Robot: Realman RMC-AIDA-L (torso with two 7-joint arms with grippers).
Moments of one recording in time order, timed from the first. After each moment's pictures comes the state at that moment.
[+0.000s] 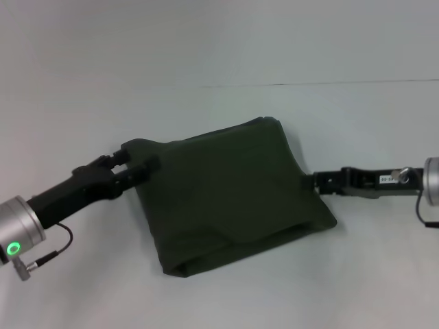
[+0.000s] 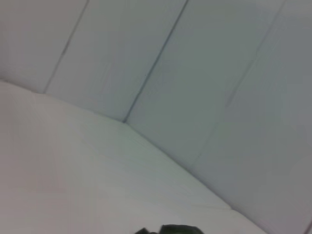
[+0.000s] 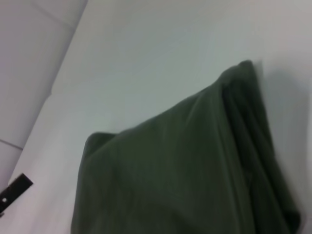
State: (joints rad) left arm -0.50 -2.16 0.33 0.45 1.93 1.40 -1.37; right arm 0.68 1.95 -0.81 -0.36 -2.03 -1.22 2.17
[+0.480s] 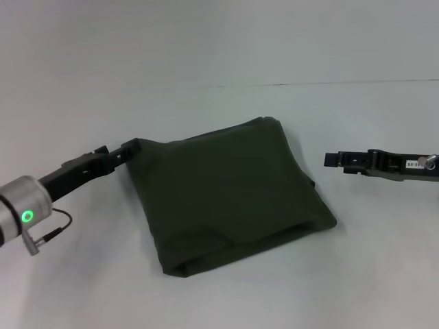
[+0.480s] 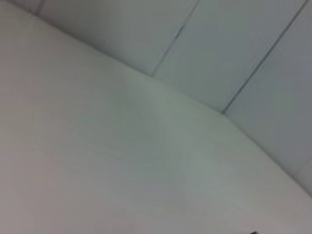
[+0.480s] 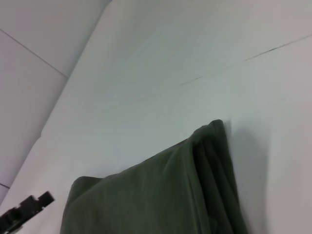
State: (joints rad) left arm -0.59 -2.16 0.34 0.41 1.92 1.04 -1.53; right arm 0.62 1.95 -0.73 -0.48 -2.03 -1.22 2.13
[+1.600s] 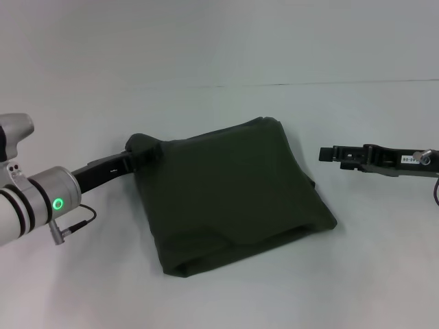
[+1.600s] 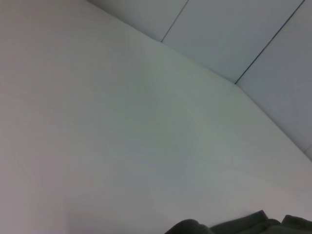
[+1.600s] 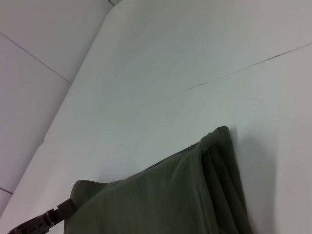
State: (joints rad) left arm -0.67 -2.16 0.43 0.36 1.94 0.90 -1.62; right arm 0.63 1.96 -0.72 -0.48 -2.03 -1.22 2.14
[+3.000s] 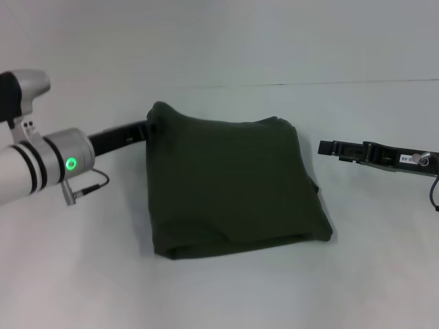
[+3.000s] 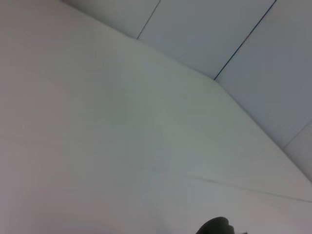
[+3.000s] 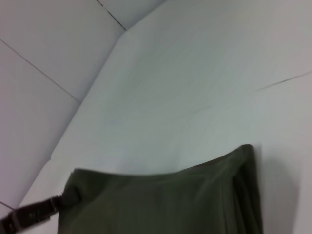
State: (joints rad) left arm -0.77 -2.12 0.53 0.37 1.94 0.89 -1.74; right arm 0.62 2.00 -0.62 -0.48 -2.03 -1.21 2.01
